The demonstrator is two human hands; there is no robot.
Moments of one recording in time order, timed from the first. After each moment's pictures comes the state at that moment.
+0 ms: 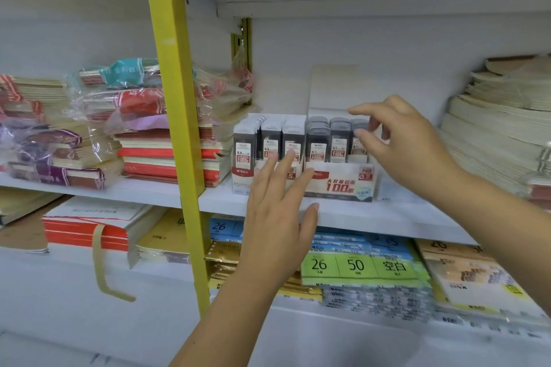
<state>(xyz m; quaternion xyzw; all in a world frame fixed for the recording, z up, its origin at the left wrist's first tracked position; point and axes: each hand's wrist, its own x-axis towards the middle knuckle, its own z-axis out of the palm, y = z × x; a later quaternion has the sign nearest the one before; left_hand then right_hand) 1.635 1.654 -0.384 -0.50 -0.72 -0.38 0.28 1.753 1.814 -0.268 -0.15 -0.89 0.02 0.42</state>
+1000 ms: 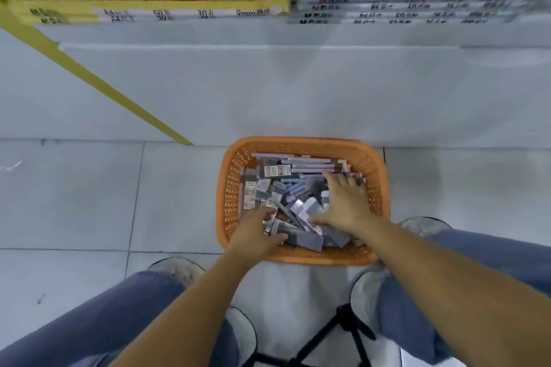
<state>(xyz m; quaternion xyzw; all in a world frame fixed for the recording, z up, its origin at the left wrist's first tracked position) 1.730 1.557 -0.817 -0.29 -0.83 -0.18 -0.45 1.866 1.739 -0.827 -0.40 -0.85 0.25 -0.23</state>
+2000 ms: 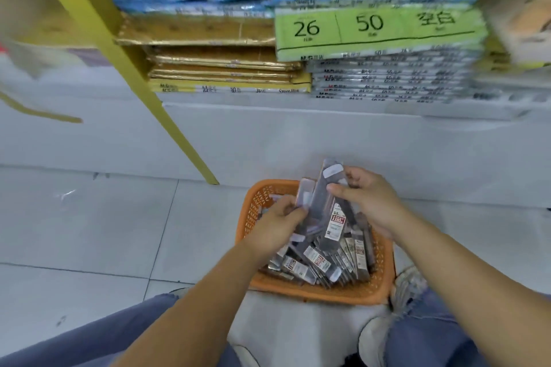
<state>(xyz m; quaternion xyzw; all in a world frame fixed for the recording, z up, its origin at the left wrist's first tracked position) 1.713 1.604 -0.705 -0.18 -0.68 -0.47 -0.54 1.841 1.762 -0.673 -0.39 -0.63 0.66 0.10</state>
